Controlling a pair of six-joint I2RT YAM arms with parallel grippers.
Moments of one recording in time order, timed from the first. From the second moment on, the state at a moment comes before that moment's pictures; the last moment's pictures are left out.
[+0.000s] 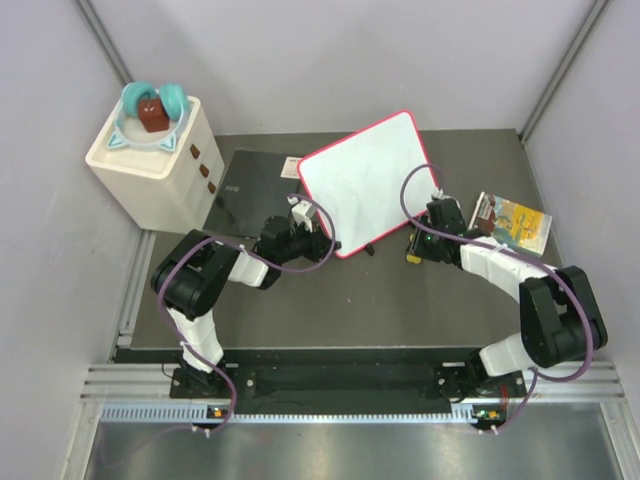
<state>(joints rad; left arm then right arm) -0.50 1.84 0.66 0.87 0.45 -0.39 0.32 1.44 0.81 -0.23 0.05 0.53</state>
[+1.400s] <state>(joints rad) -0.51 1.77 0.50 0.93 0.35 -0.30 0.32 1.41 0.61 -0.04 -0.02 0.61</state>
